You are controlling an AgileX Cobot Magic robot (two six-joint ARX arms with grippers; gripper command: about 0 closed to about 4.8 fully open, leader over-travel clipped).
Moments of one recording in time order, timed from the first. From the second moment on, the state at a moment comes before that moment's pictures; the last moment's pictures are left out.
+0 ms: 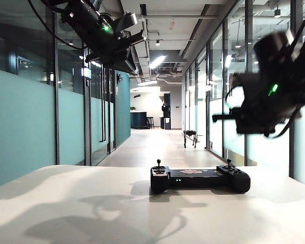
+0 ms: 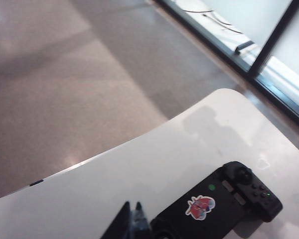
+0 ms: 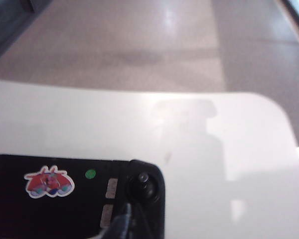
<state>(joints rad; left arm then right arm) -0.37 1.93 1.72 -0.26 0.25 0.03 0.30 1.80 0.79 0.65 0.18 0.07</state>
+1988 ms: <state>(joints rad) -0.38 0.28 0.11 0.04 -0.06 0.03 0.30 0.75 0.29 0.26 -0.07 -0.02</state>
